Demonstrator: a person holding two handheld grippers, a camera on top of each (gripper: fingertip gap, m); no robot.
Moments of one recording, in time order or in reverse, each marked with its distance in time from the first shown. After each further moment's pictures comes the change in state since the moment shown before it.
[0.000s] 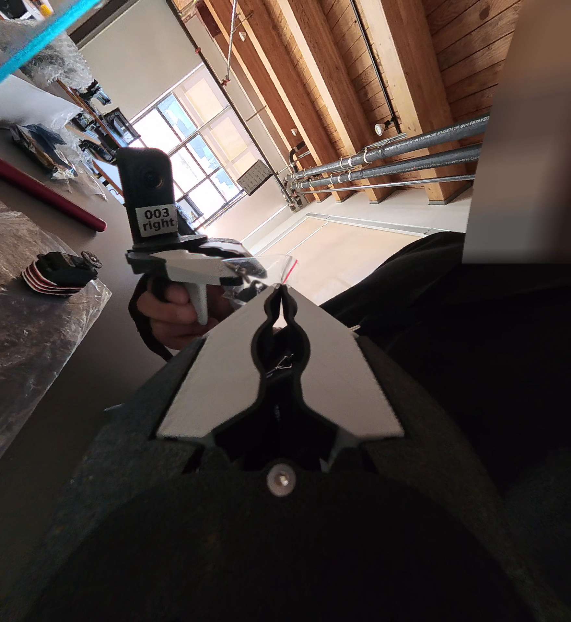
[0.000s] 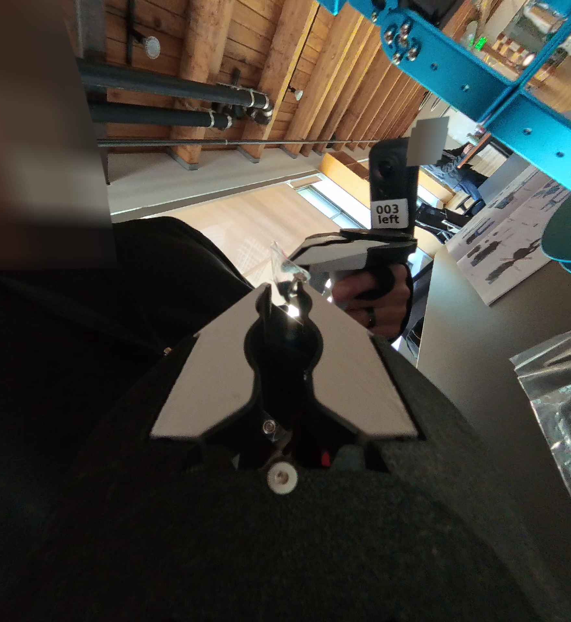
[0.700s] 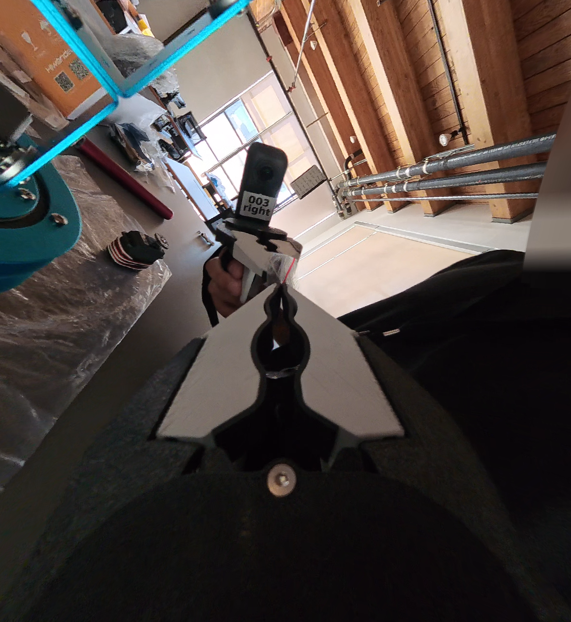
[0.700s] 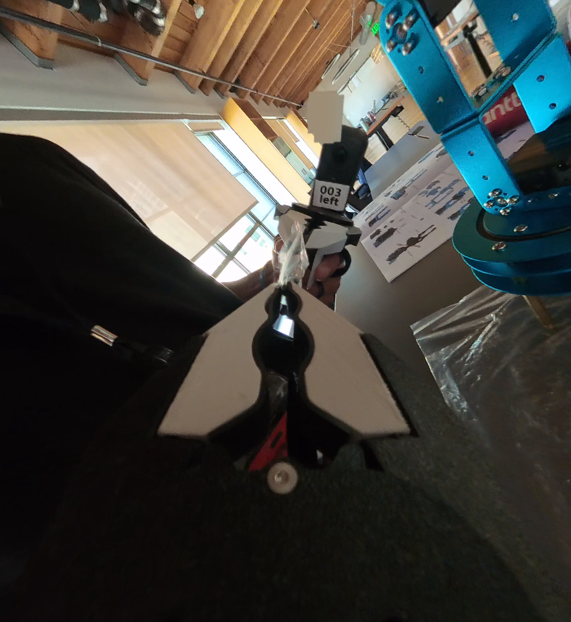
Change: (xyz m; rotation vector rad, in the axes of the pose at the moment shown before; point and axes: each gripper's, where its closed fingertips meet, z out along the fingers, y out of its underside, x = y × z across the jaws) left arm -0.028 0.001 -0.018 0.017 -0.181 -0.032; right arm 0.014 0.011 -0.009 -0.134 0.308 -0.227
